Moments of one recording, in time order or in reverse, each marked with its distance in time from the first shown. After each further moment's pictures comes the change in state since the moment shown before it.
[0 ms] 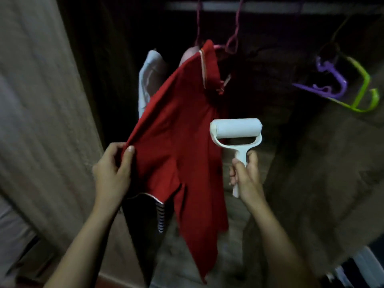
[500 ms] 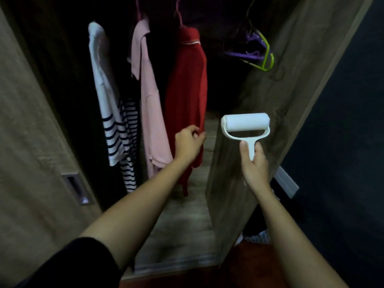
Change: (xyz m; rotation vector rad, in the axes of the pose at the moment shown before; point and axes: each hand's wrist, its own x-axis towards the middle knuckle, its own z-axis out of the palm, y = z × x) left_hand -0.075 0.077 0.146 -0.145 -0.666 -0.019; right_hand -0.122 -0.016 -0.053 -0.371 0.545 0.092
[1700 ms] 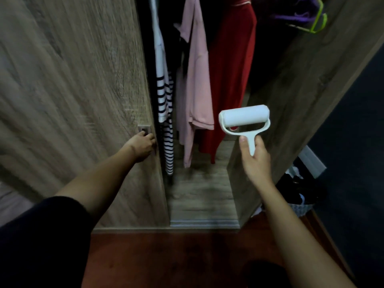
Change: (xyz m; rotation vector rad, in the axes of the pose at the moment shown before) left_hand -0.075 -0.166 -0.207 1.783 -0.826 0.536; right_hand -0.128 -0.015 0.048 -0.072 -0.134 -0.009
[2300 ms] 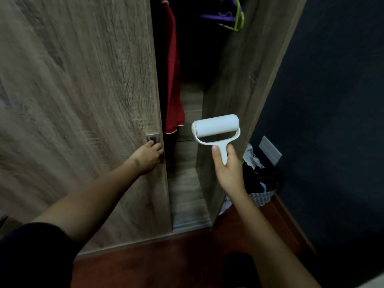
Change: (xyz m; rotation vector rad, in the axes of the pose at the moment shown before) left_hand 0.086 0.090 -0.132 0.008 0.237 0.178; right_hand 0.013 0.048 -0.072 0.046 0.053 0.071
